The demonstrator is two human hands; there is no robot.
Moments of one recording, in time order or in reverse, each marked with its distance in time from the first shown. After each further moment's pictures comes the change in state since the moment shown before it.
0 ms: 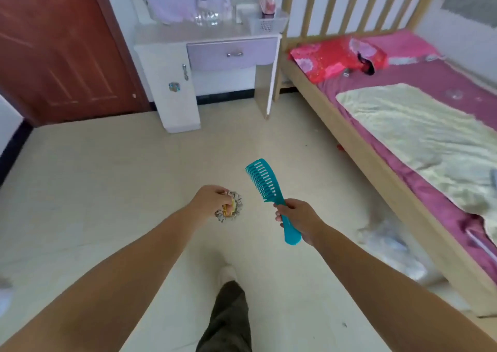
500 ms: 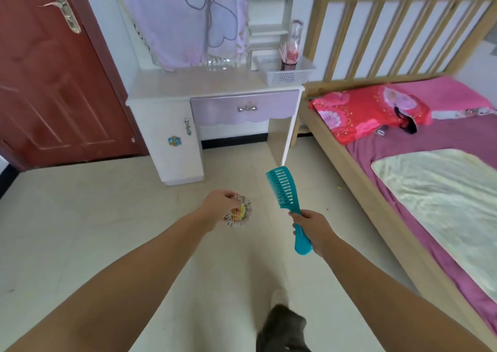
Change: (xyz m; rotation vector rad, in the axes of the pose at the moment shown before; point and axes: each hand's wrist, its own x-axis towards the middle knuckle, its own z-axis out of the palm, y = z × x) left_hand 0.378 0.221 -0.083 -0.086 0.034 0.039; right_hand 0.386 -0.239 -0.031 -0.015 0.107 0.014
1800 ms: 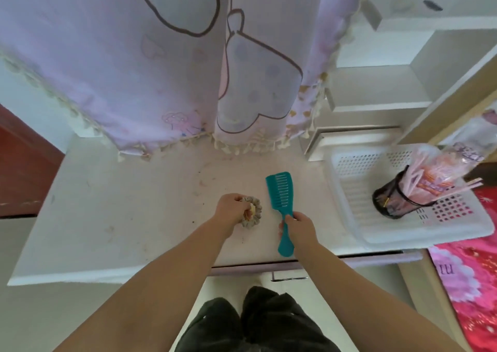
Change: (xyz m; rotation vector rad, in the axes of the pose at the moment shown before) left_hand 0.826 0.284 -0.186 -0.150 0.187 -0.284; right_hand 0.773 -0.444 0.223 0.113 0.004 0.175
